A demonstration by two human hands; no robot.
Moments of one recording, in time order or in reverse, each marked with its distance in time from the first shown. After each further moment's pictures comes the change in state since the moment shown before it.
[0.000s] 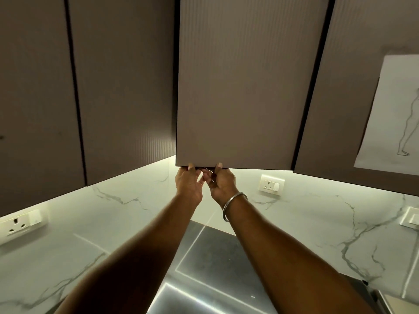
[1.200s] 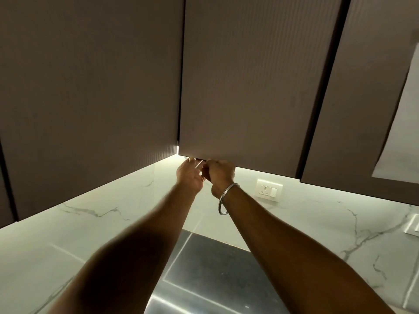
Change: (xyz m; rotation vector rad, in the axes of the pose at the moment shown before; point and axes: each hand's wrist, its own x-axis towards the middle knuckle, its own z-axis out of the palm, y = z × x) left_hand 0.110 -0.027 0.042 -0.001 0.006 -0.210; right_hand 0.087 -0.013 0.006 -0.501 0.221 -0.241
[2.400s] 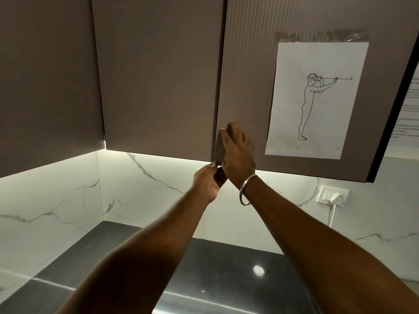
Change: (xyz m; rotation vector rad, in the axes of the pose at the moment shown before) left_hand -0.130 -0.198 0.161 0.107 -0.203 -0.162; right_hand 0.010 -0.077 -0.288 -1.267 0.243 -1.021
